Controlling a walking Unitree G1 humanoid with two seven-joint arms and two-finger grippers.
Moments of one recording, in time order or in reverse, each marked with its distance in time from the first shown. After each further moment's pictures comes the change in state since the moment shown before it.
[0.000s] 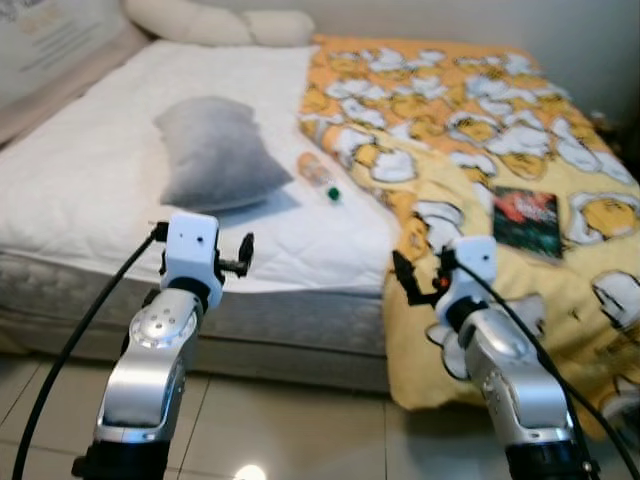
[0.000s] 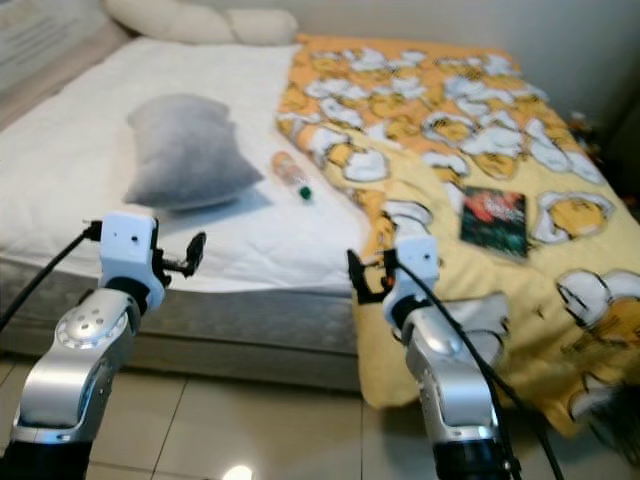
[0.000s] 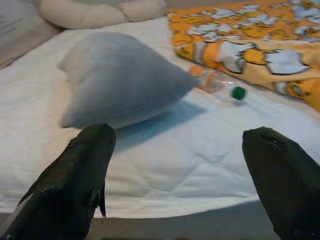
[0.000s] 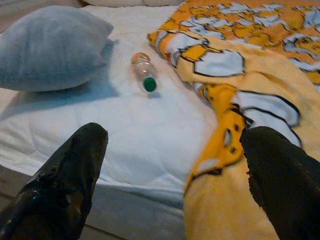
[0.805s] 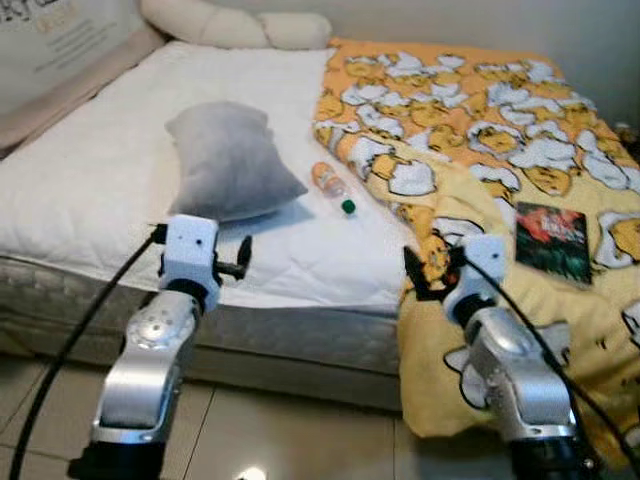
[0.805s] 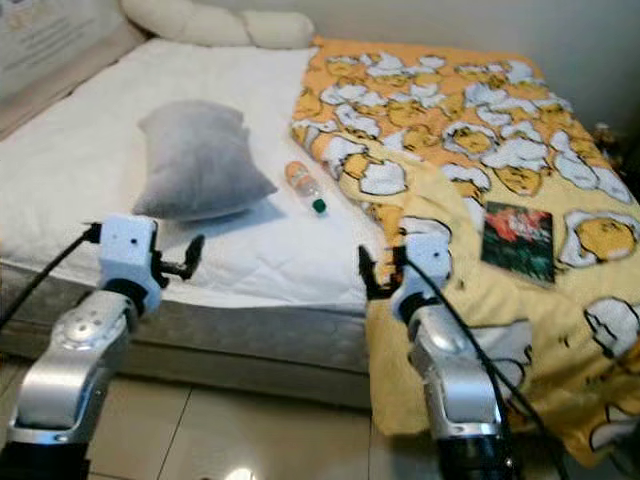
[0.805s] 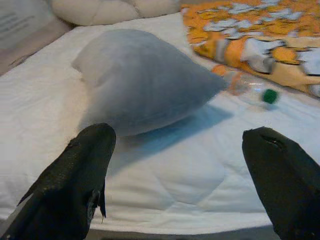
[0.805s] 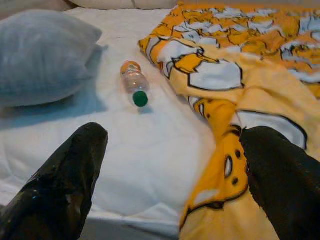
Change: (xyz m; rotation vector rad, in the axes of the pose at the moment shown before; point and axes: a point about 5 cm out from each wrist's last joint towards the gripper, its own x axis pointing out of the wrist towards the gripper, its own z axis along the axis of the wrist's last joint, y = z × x) left arm -0.001 0.004 -0.003 0.016 0.011 0.001; right arm 0.001 -0.009 0.001 -0.008 -0.012 -0.060
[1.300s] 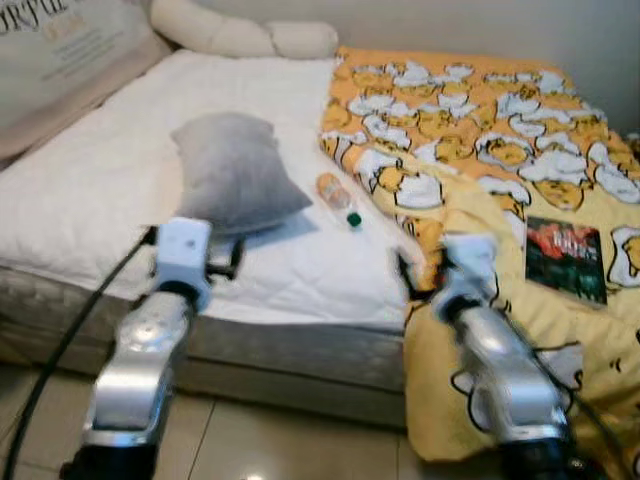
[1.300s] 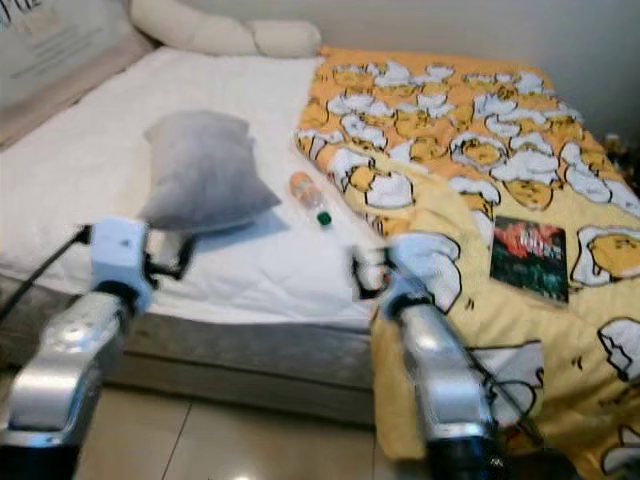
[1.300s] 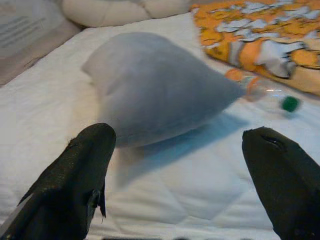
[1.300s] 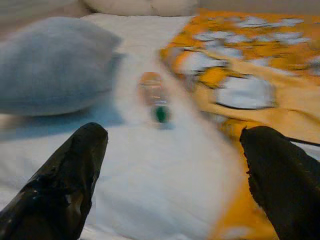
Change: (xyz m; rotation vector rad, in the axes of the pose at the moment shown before) left arm -0.002 0.010 -0.002 0.004 0.008 0.033; right arm 0.004 0.021 0.001 -0.014 -0.015 0.065
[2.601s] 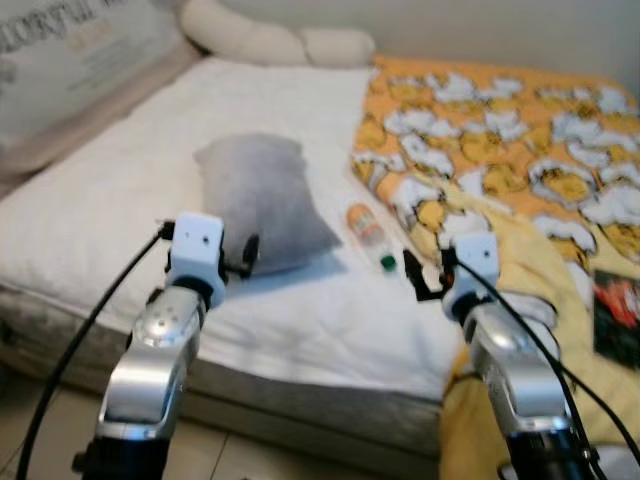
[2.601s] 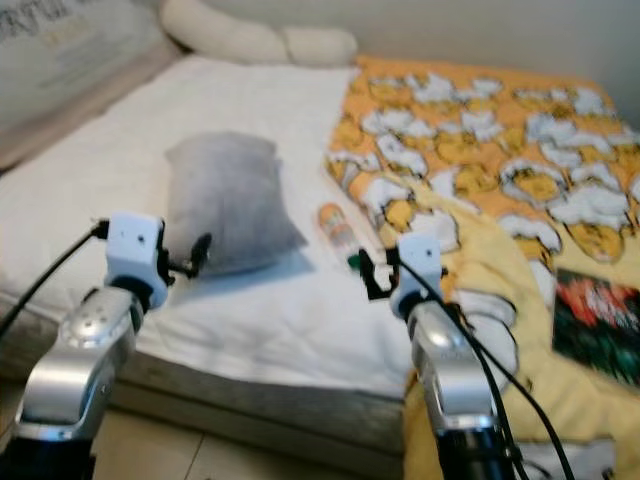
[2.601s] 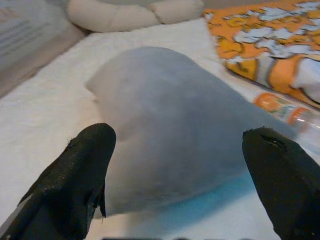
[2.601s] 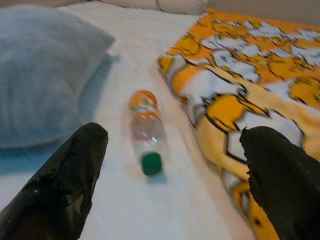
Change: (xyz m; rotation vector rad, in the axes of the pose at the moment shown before) left arm 0.005 -0.018 0.006 0.000 -0.017 -0.070; right arm 0.001 -0.024 -0.004 -0.081 0.041 -0.075
